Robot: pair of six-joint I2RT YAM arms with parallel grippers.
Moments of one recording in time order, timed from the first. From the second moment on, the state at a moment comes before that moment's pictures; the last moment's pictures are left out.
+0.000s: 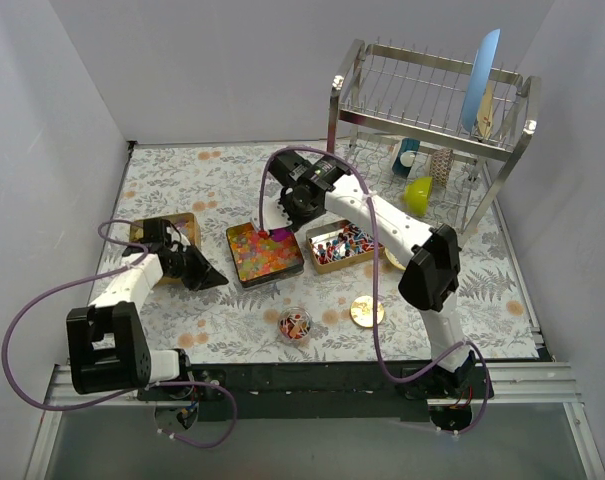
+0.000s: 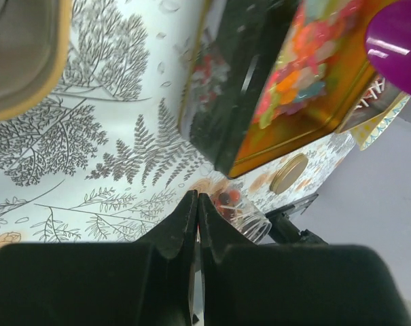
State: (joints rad) left arm 0.10 1.30 0.73 -0.63 0.59 -0.60; right arm 0.86 2.07 2.11 -1.19 0.09 -1.33
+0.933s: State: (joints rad) left arm -0.09 1.38 0.56 -0.36 0.63 -0.74; right arm 1.00 2.08 1.78 -0.93 0.37 -1.69
